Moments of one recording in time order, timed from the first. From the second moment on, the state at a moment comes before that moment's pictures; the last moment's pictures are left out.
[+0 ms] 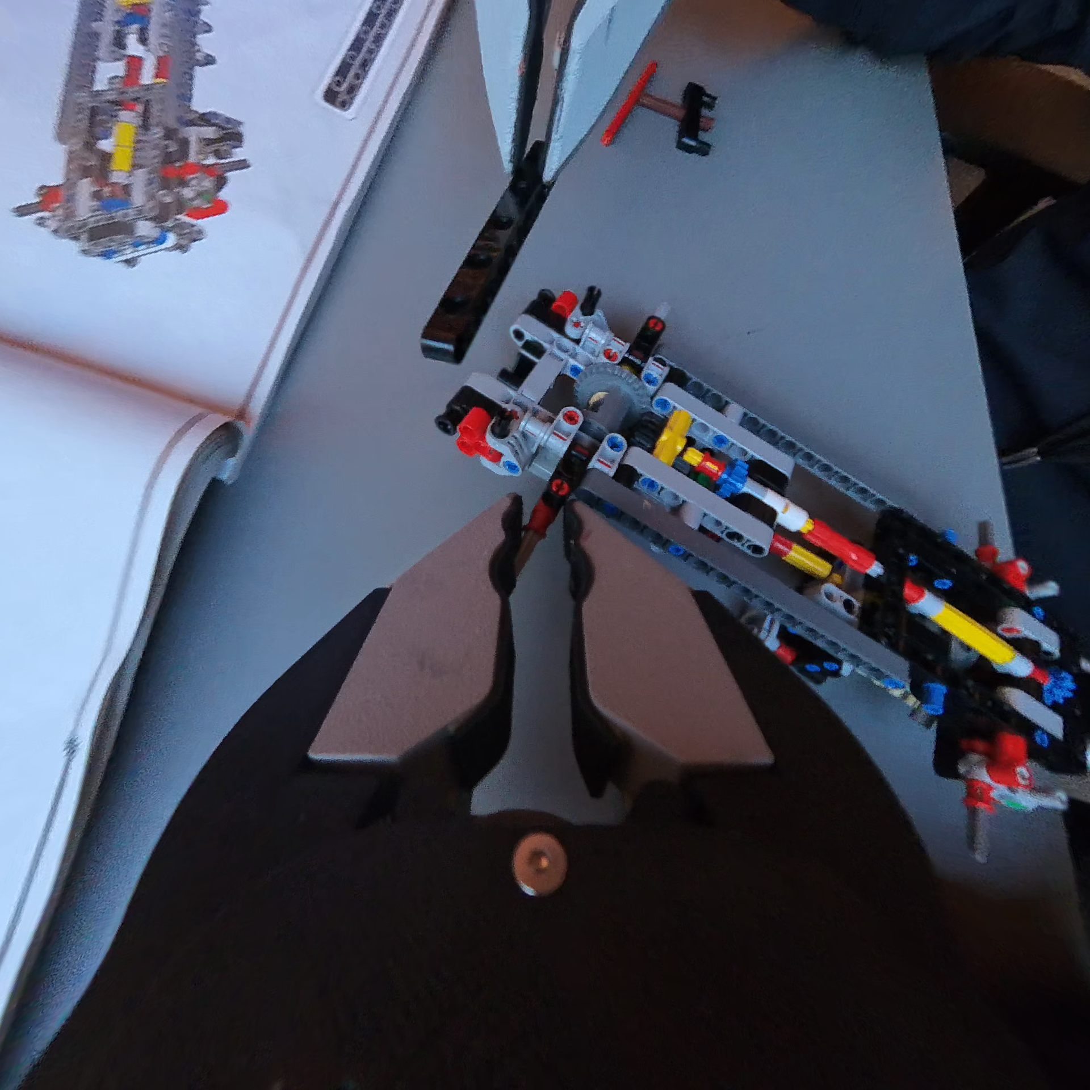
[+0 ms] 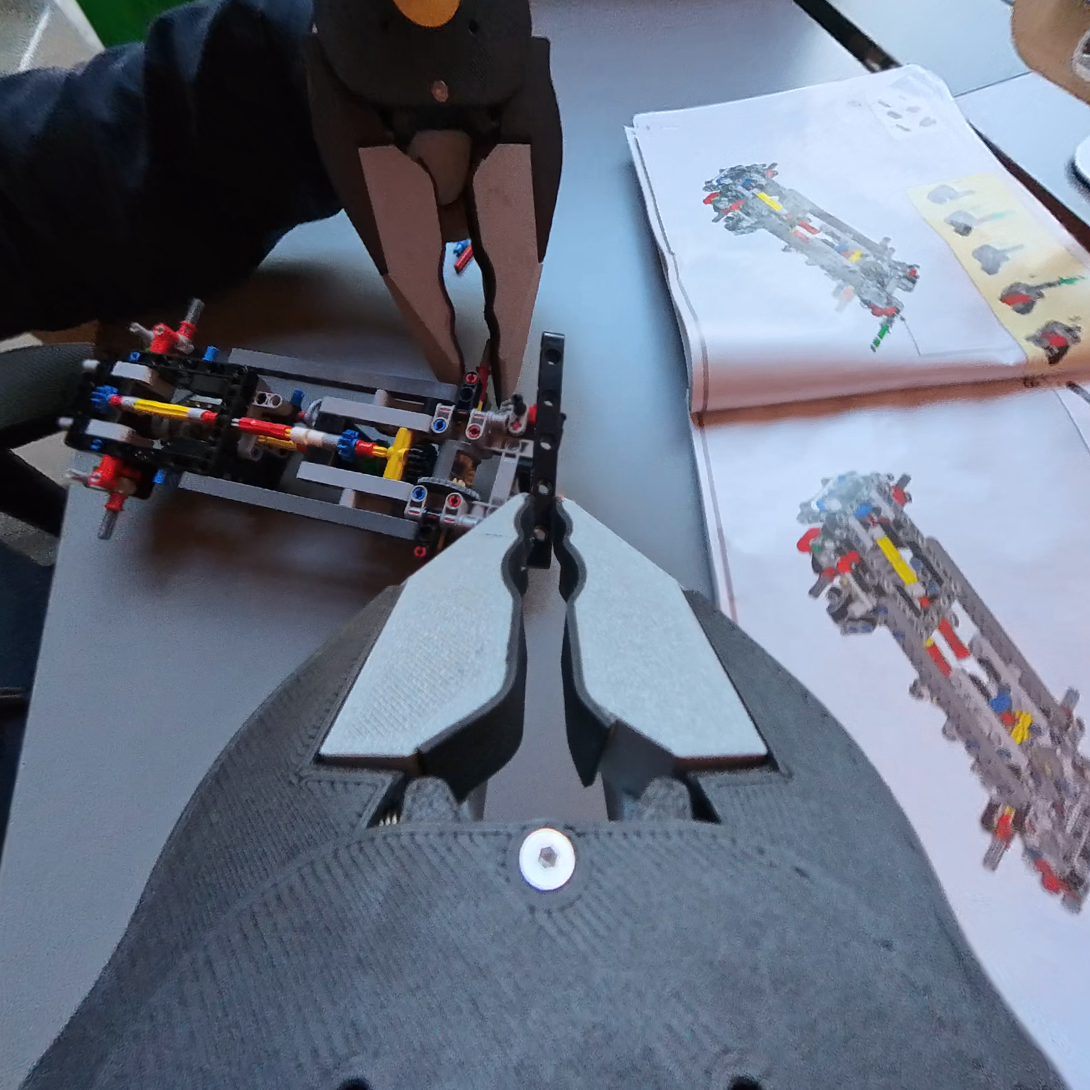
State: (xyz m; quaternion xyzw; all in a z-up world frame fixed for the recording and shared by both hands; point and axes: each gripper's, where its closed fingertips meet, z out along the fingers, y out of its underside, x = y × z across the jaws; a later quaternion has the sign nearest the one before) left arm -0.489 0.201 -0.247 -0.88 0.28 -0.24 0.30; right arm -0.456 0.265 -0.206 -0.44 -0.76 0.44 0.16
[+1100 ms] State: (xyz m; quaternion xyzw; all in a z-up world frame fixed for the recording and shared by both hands) left arm -0.445 0.207 -0.206 -0.86 0.20 -0.20 0.42; right arm -0.424 0.235 -0.217 -0.29 -0.84 0.44 0.14
